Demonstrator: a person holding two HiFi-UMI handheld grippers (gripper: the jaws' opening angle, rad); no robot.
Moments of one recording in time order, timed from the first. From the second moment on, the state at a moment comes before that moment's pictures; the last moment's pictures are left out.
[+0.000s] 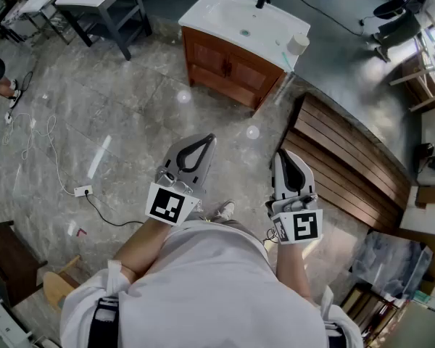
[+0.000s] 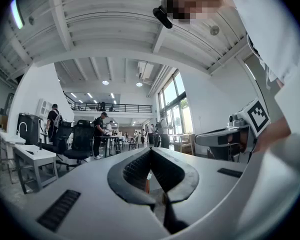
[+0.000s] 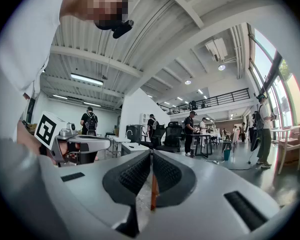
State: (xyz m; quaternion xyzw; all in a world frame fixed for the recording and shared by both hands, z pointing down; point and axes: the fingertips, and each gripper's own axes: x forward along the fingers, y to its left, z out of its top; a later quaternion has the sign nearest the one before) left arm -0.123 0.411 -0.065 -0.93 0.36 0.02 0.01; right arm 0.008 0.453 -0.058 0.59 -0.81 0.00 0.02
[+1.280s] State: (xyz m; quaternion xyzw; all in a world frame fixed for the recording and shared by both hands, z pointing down) left arm -0.058 0.417 -0.046 -0.91 0.42 0.00 0.03; right arm 0.135 0.449 -0.019 0.57 -0.82 0.04 -0.02
